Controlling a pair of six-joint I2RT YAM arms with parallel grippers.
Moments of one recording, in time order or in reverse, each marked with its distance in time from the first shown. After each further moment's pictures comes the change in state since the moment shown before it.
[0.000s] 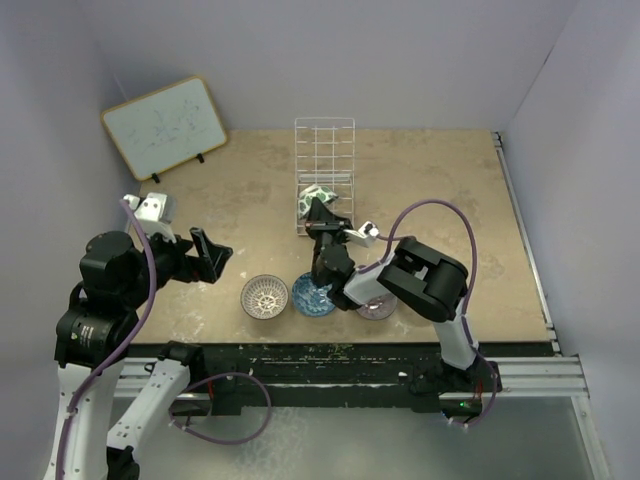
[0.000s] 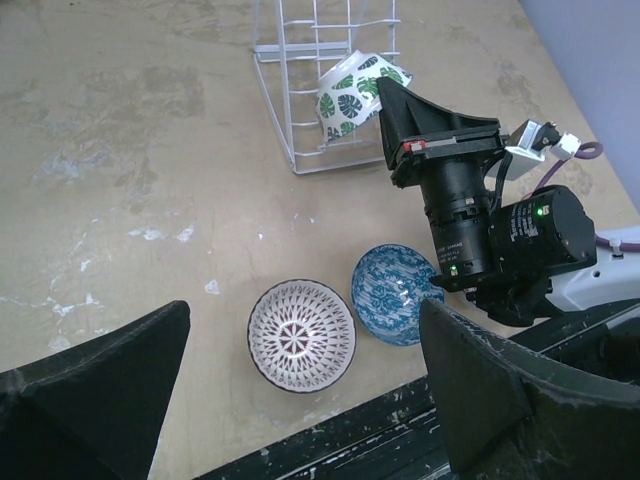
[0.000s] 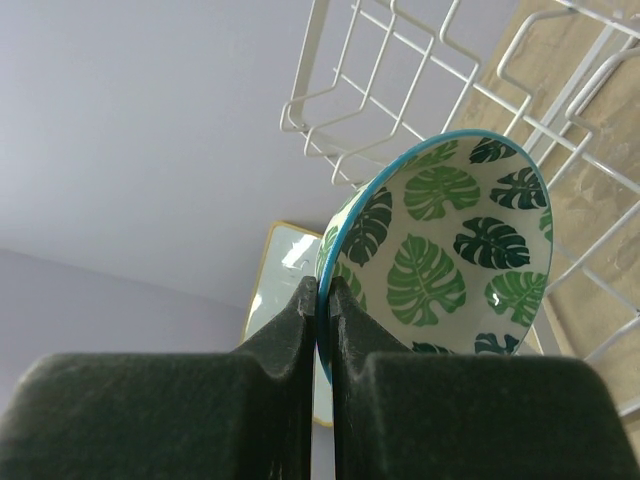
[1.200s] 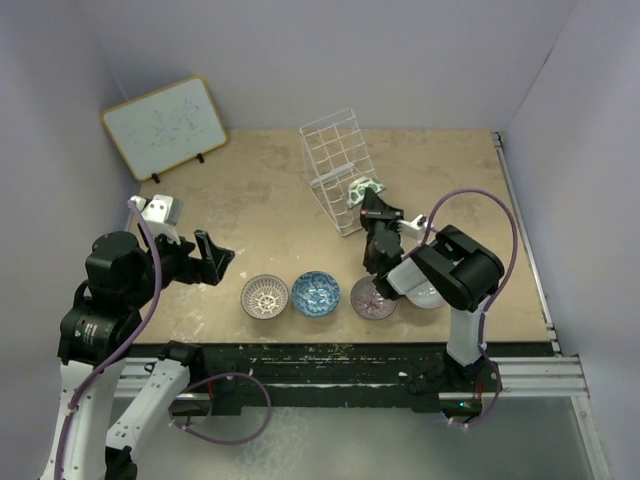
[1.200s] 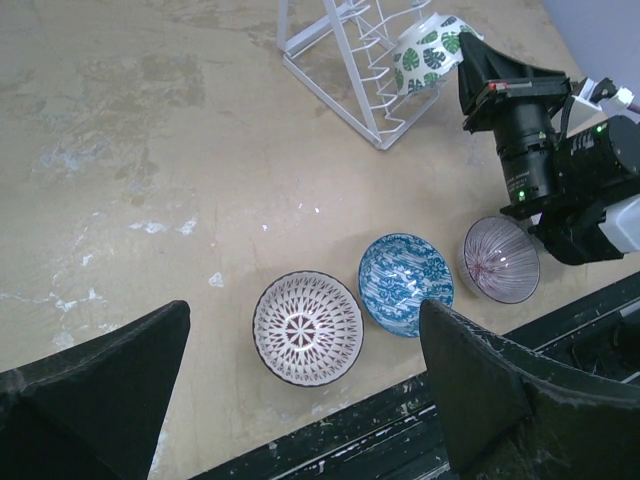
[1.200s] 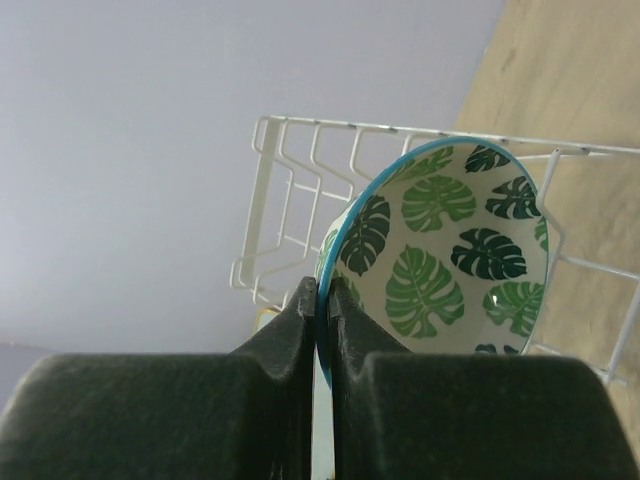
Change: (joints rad) left arm -0.023 -0.003 -0.028 0.001 -0.011 0.021; right arm -0.296 -0.112 -0.283 0.047 -0.206 0.199
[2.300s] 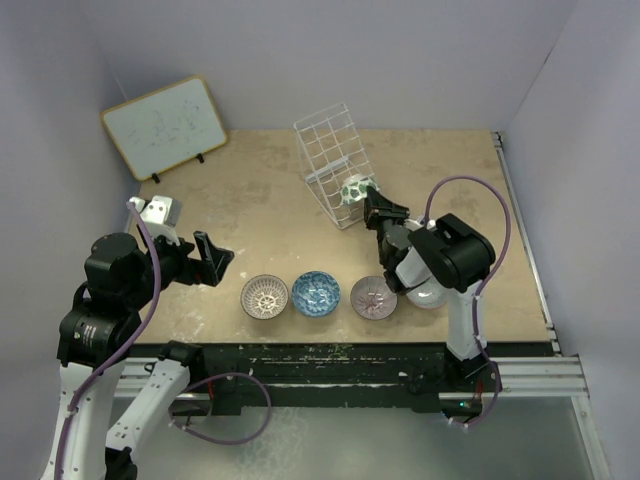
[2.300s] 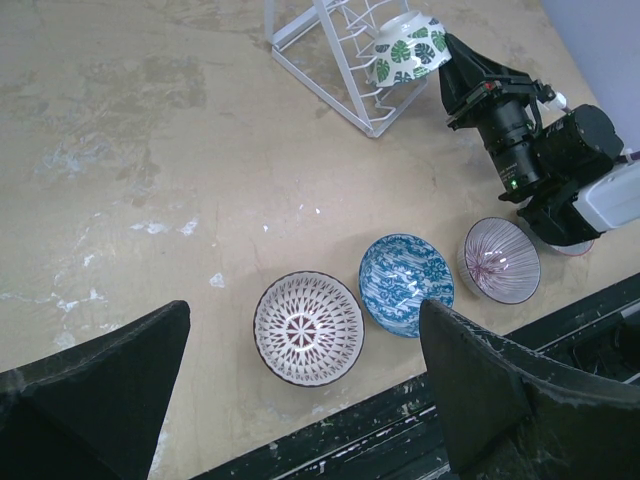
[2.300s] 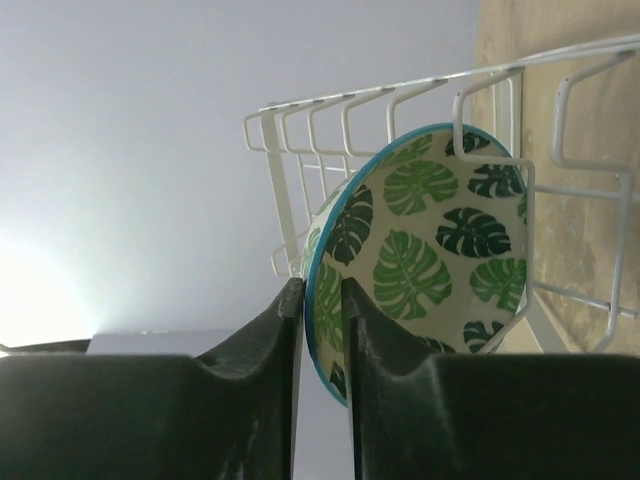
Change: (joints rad) left arm -0.001 -0.008 -0.002 -0.001 -0.003 0.000; right arm -0.195 0.144 0.003 0.049 -0.410 0.484
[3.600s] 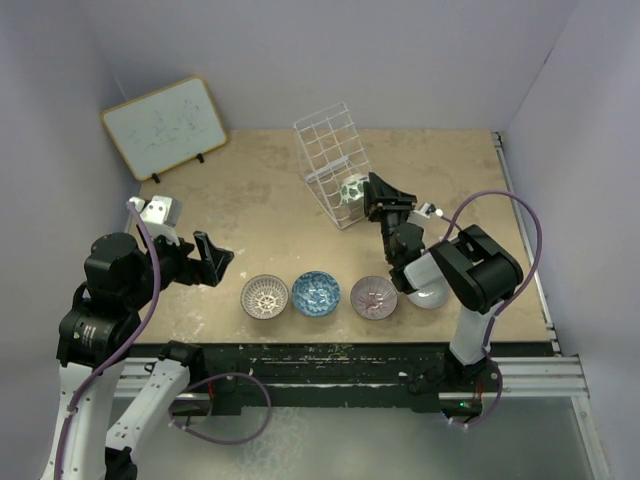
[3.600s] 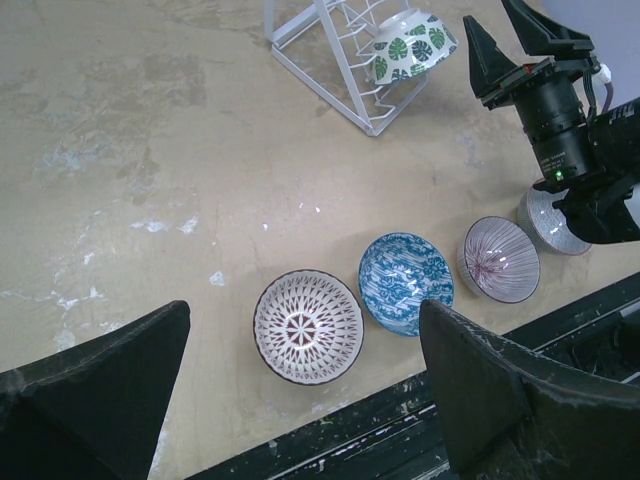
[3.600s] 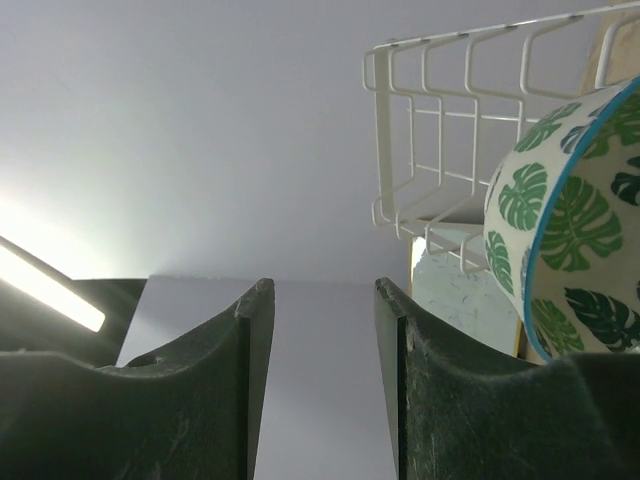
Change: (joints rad) left arm 0.000 0.002 0.005 -0.006 -0.001 -0.001; right arm 0.006 -0.224 -0.050 -0.036 -0.069 -0.050
